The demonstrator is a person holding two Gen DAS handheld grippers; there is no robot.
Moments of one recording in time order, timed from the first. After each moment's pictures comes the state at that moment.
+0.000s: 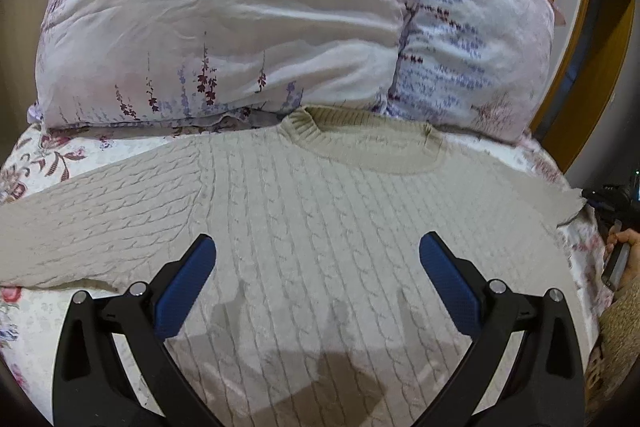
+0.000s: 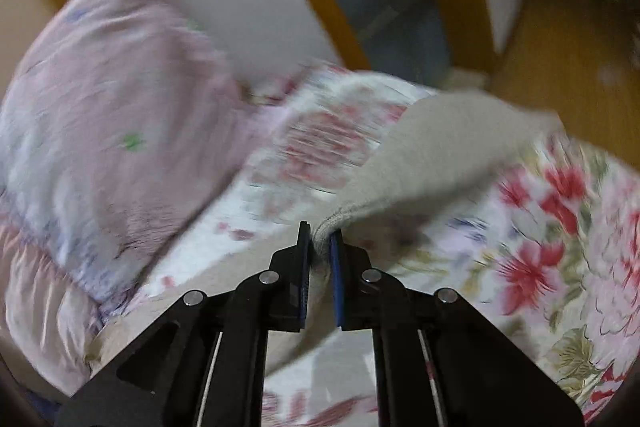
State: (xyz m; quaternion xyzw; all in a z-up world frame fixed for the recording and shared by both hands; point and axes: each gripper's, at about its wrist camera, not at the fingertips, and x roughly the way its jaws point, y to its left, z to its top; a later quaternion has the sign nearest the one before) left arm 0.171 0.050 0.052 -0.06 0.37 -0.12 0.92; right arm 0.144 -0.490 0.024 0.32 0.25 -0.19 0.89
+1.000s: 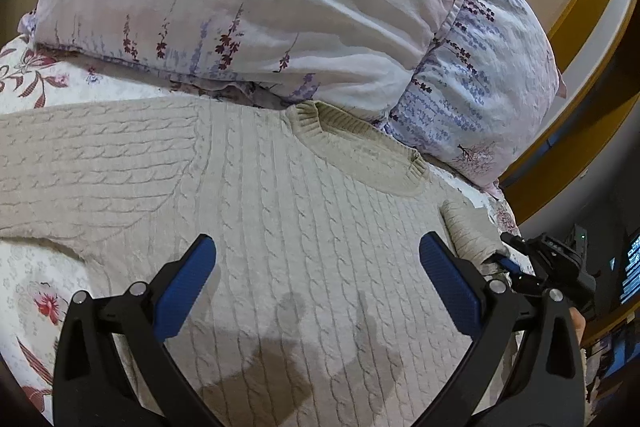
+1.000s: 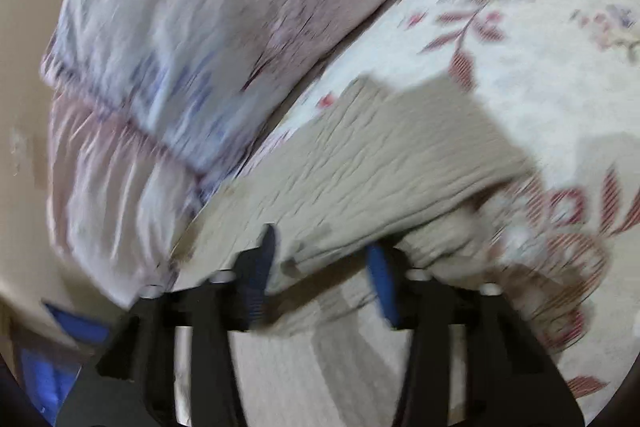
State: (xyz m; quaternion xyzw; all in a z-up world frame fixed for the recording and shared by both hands) left arm 0.185 0.087 0.041 -0.21 0.39 -0.15 0.88; right arm 0.180 -0.357 -0.001 0.40 0.36 -0.01 0.84
